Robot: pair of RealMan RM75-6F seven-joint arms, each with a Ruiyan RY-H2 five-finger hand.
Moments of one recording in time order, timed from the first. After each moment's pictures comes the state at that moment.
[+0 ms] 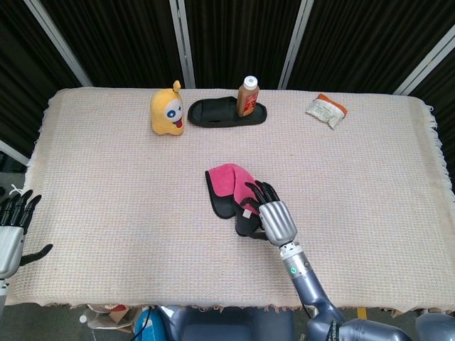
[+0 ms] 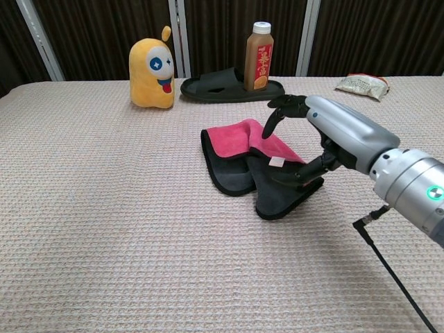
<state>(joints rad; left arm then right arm) -0.09 -1.19 -0.05 -1.52 1.52 1.53 0.07 0.49 -1.80 0.26 -1.45 -1.45 1.17 -0.16</state>
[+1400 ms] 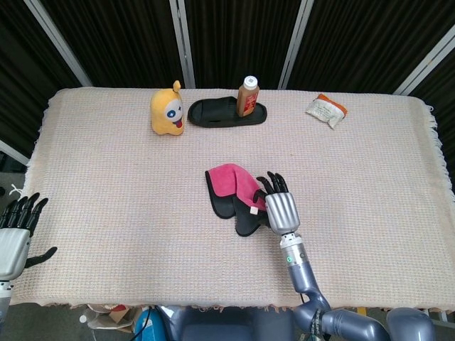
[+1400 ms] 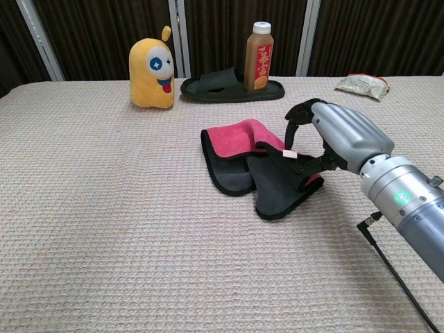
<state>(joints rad) -0.09 -1.20 -0.03 -1.53 1.54 1.52 0.09 0.54 -1.94 0.27 -1.17 -1.39 1.26 -0.21</state>
